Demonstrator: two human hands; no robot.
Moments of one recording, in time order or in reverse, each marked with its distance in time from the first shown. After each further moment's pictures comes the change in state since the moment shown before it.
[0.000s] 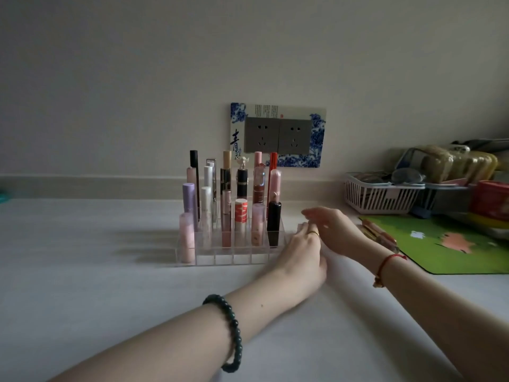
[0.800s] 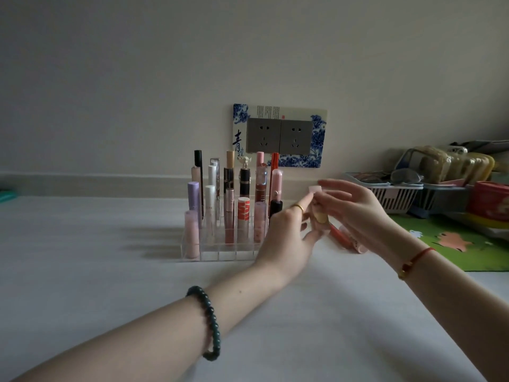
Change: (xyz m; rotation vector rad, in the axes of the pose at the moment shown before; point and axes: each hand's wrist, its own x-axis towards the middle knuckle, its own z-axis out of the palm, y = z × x) left_hand -0.011 0.006 -0.032 -0.390 0.216 0.087; right_hand -0.032 -0.043 -0.042 0.765 0.068 0.082
